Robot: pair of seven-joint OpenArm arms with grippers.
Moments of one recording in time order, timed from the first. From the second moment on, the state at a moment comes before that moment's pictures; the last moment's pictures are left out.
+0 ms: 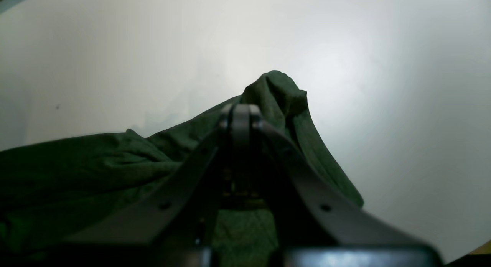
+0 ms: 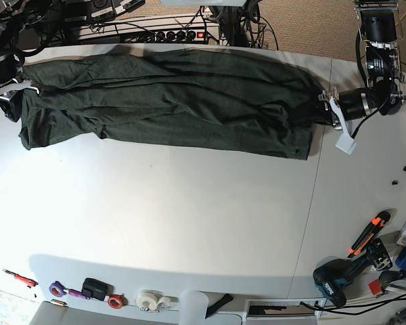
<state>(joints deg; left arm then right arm) 3.3 -21.1 -10.6 70.8 -81.6 -43.8 75.7 -13.5 9.2 63.5 113.4 38.3 38.9 -58.6</state>
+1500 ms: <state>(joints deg) -5.5 -0.2 27.3 82.4 -47.4 -41.5 56.7 -13.5 9.2 63.5 113.4 30.7 37.2 -56.8</state>
